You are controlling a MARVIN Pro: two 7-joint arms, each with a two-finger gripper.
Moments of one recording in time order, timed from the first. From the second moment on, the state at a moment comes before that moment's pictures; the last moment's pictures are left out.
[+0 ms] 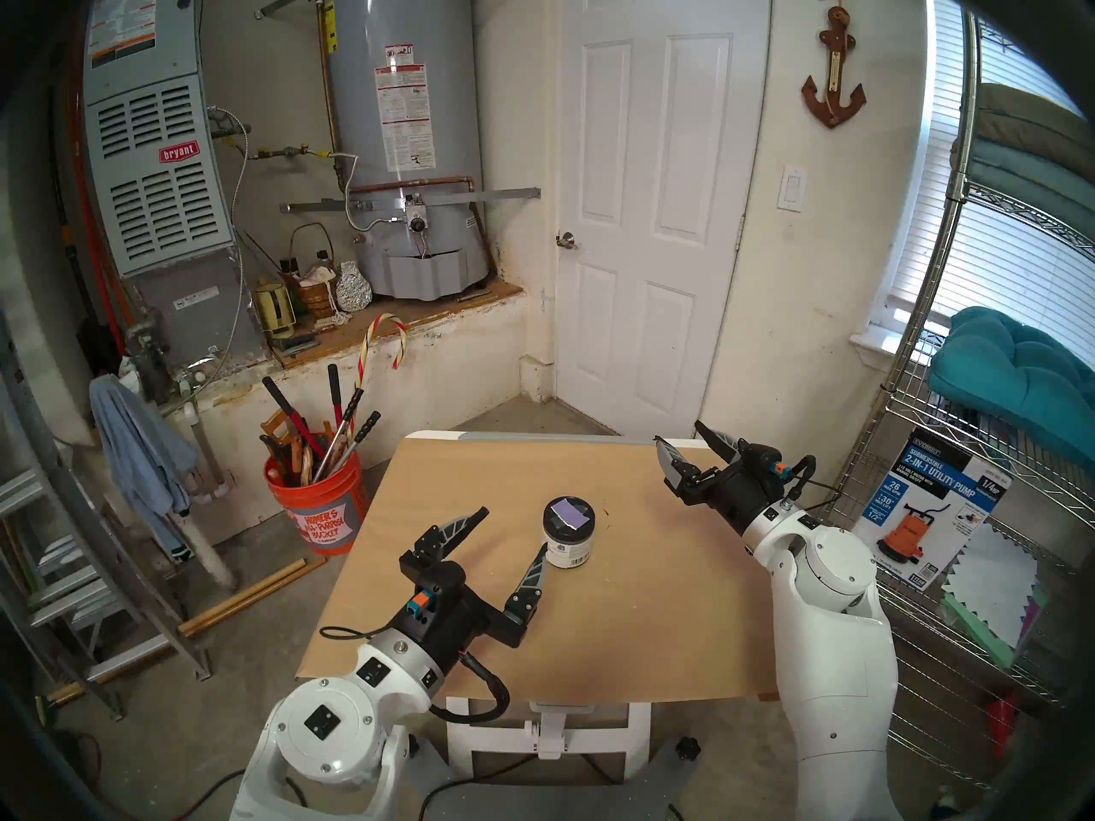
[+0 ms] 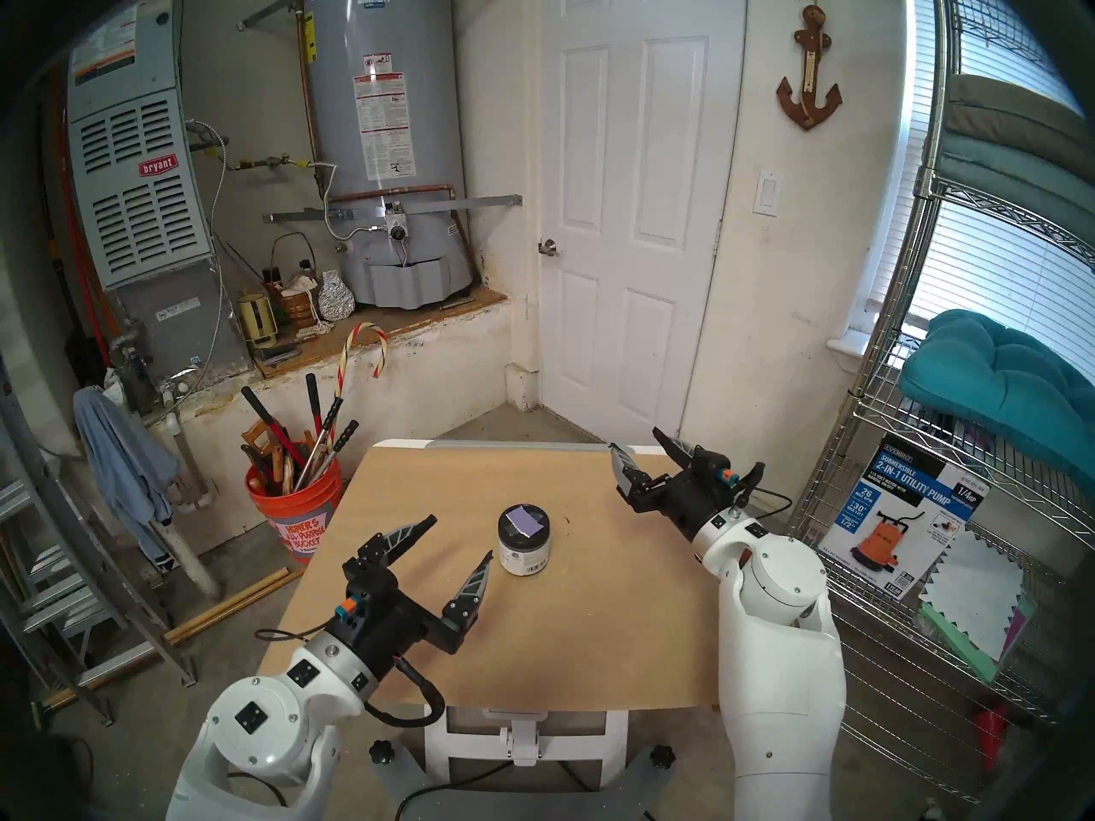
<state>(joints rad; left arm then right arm) 2.19 -1.56 -1.52 -2.15 0.16 -0.06 -0.38 -1.55 -1.55 1.83 -1.63 0.10 0.05 0.71</state>
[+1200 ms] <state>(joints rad) 2.27 -1.53 -1.51 -2.20 0.09 0.04 -0.48 -1.54 -1.55 1.82 -1.62 0.10 0.04 0.71</state>
